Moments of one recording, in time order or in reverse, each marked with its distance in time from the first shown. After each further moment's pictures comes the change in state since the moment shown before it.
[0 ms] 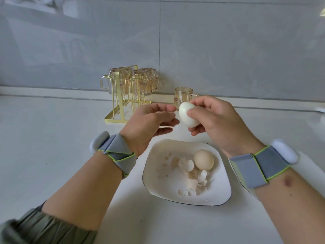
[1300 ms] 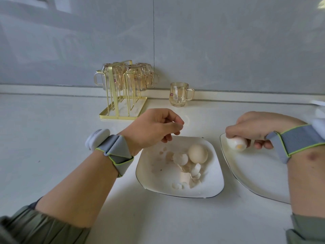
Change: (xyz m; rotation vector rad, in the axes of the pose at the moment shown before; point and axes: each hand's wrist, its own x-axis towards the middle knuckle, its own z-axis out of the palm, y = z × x) left_hand -0.005 -0.010 0.009 0.468 -0.203 0.064; right_hand -0.001 0.007 -0.085 -0.916 -0.128 0.663
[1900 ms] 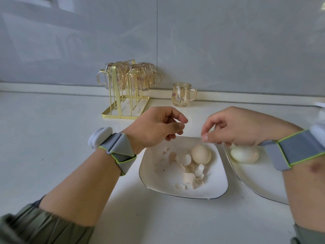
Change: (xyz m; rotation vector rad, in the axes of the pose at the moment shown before) left_hand -0.001 0.003 -0.003 0.010 -0.003 0.034; right_hand -0.011 -0.025 0.011 0.109 -0.142 -0.533
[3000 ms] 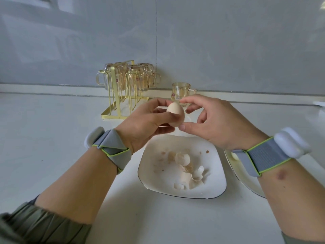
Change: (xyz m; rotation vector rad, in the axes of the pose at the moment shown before) left_hand 0.005 -0.002 -0.006 -0.513 0.070 -0.089; right_hand 0.012 -0.017 0.030 0.028 0.400 -0.267
